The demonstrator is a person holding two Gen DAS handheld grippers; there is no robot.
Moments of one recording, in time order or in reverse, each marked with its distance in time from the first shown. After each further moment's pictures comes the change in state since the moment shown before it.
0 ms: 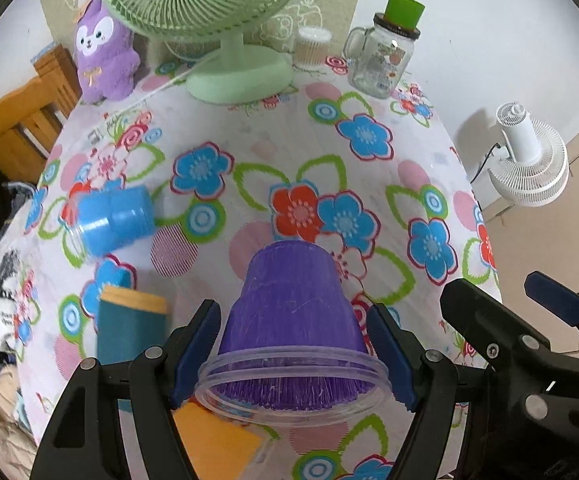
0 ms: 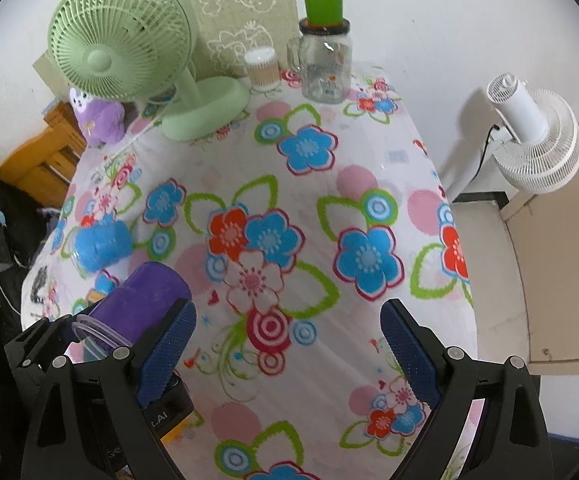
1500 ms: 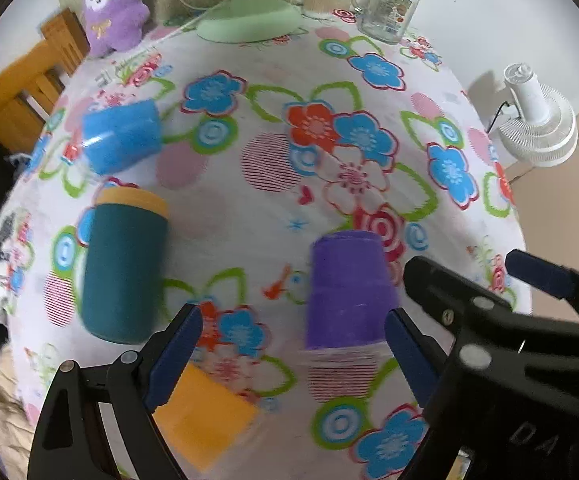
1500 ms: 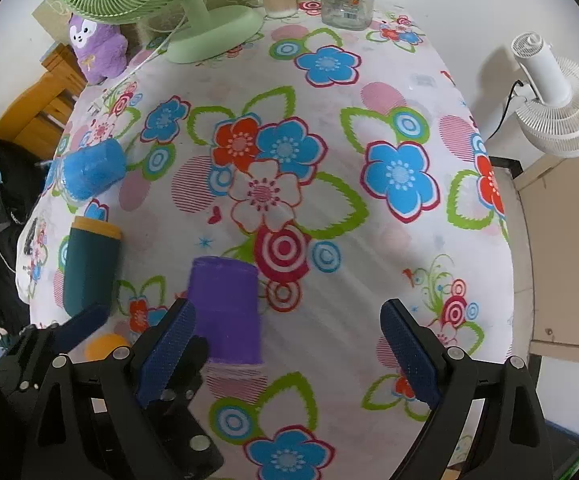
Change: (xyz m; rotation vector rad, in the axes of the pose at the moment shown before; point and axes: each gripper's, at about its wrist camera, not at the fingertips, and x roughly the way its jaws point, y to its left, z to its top) left arm 0.014 0.016 -0.063 0.022 0.094 0.044; right arm 0.040 0.018 -0.046 -0.036 0.160 0.022
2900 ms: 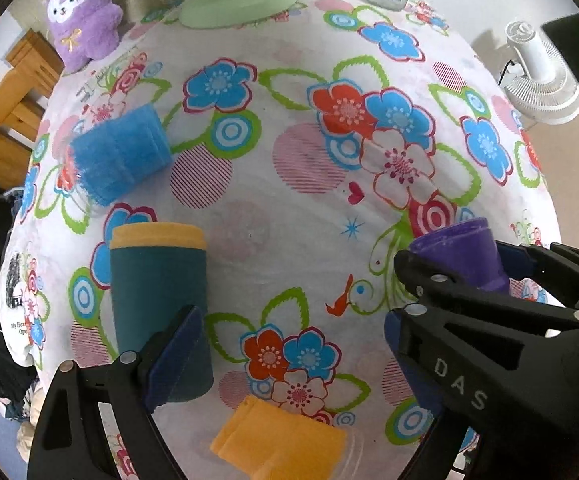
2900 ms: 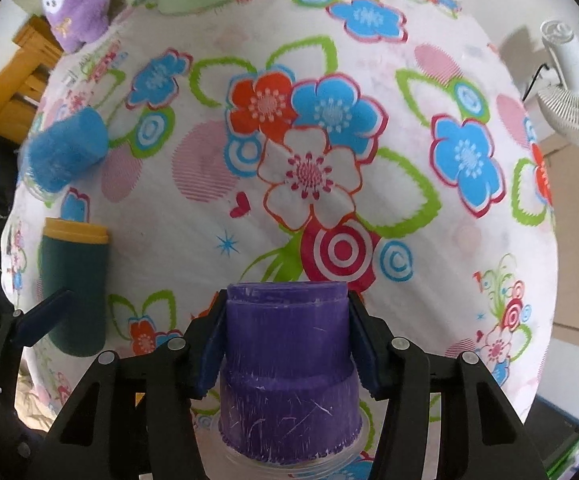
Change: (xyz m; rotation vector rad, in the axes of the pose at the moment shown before) left arm 0.025 0.029 0.032 0.133 0.097 0.030; right arm 0.061 0.038 0.022 0.015 0.126 -0.042
